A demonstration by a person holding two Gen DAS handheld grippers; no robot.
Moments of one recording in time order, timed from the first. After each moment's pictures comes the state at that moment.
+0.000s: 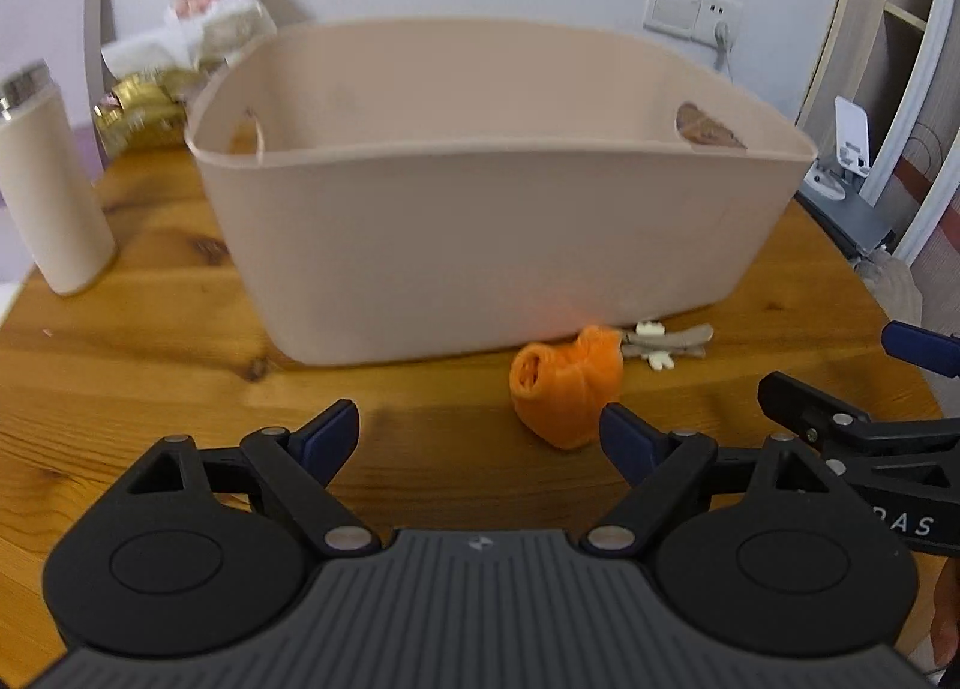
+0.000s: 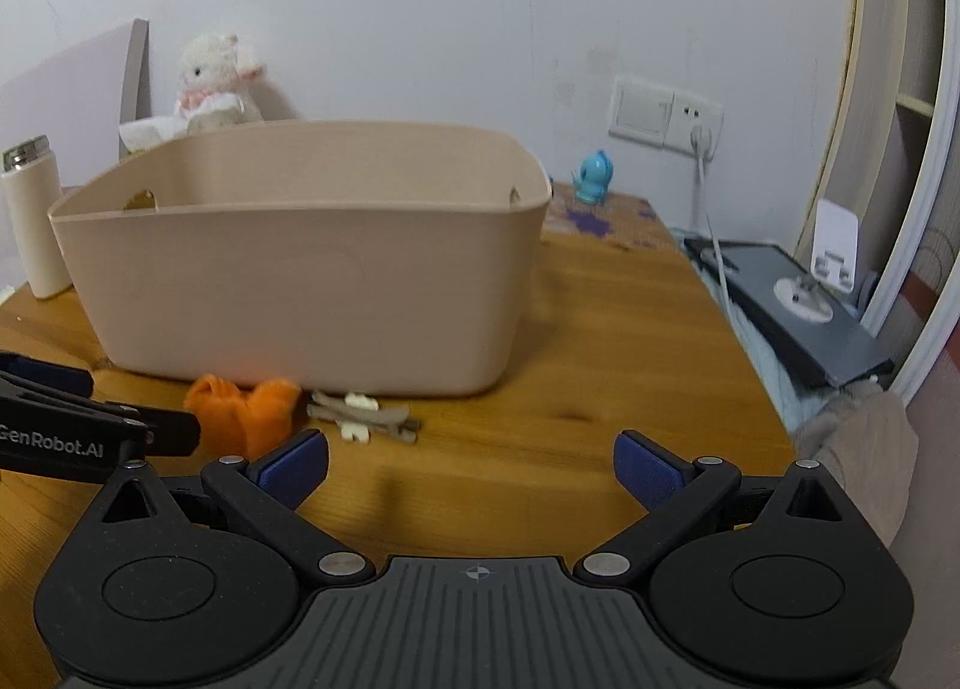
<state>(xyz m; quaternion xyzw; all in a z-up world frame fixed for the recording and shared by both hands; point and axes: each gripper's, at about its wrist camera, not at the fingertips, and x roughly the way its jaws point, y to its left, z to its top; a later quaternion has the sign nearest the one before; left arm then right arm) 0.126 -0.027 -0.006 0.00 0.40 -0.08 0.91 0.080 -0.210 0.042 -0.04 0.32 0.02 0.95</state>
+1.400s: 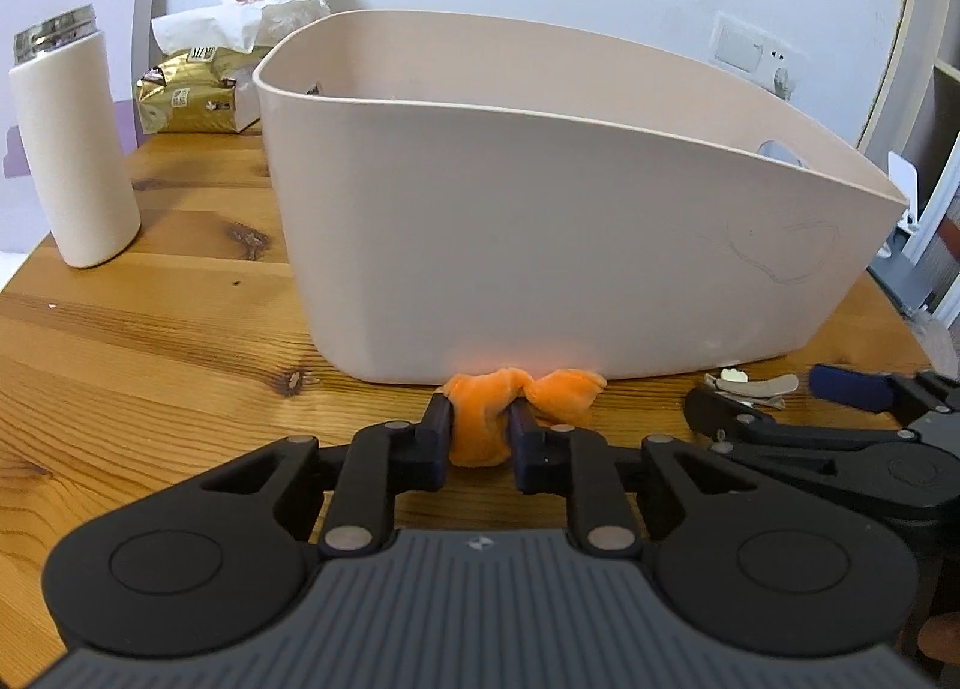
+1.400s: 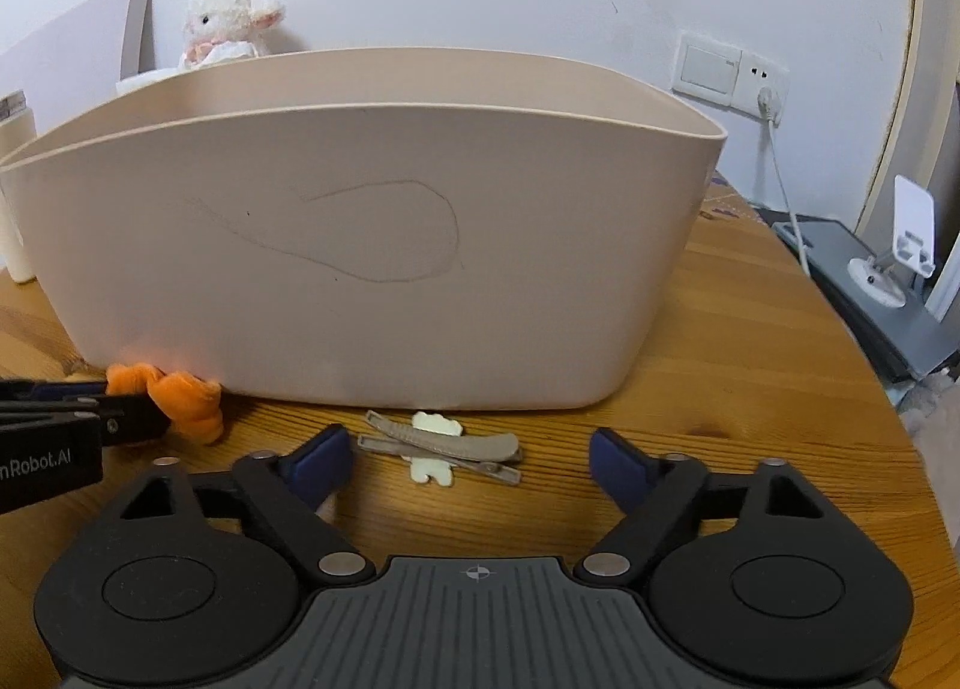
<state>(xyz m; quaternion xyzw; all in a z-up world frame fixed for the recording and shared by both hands) 0.141 0.000 -0.031 -0.04 0.37 -0.04 0.93 0.142 -0.165 0.001 -0.04 0.35 0.04 0.94</state>
